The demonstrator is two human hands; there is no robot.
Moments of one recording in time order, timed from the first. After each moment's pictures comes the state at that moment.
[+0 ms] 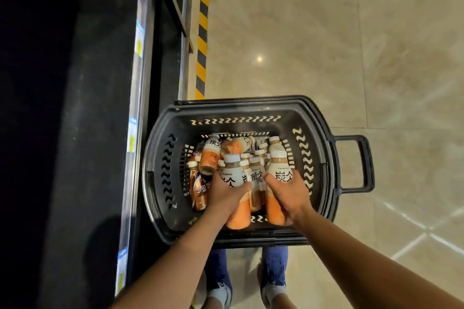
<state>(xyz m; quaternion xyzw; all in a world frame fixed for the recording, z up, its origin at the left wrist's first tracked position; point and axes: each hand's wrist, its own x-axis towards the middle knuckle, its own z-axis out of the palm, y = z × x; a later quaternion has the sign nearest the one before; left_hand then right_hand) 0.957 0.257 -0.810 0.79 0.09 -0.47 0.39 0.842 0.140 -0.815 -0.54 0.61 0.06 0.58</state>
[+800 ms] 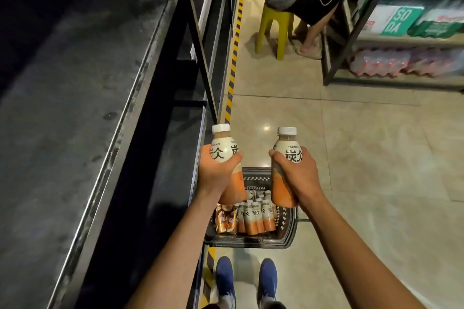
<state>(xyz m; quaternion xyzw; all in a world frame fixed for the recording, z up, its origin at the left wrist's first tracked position) 0.992 0.266 -0.253 0.77 -0.05 -0.23 0.59 0.876 0.130 -0.259 -0.63 0.49 -0.14 0.58</state>
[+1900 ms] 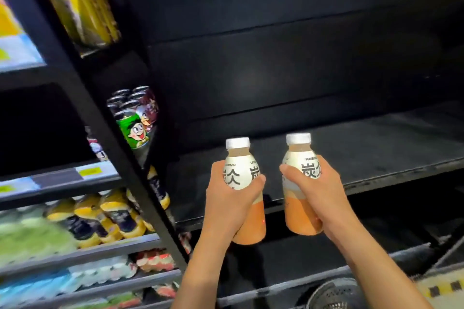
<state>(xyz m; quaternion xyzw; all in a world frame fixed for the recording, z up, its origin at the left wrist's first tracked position) 0.718 0.542 0.009 0.71 0.28 0.29 0.57 0.824 0.411 0.003 -0.70 -0.16 0.14 0.68</state>
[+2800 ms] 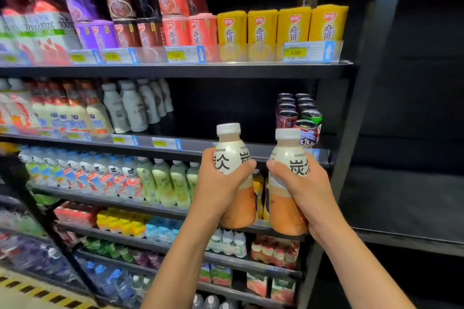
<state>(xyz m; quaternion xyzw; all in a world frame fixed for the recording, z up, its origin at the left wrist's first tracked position) 0.388 0.777 0.053 0.64 0.30 0.45 0.54 0.519 0.679 0.054 -0.61 -0.34 0.22 0.68</state>
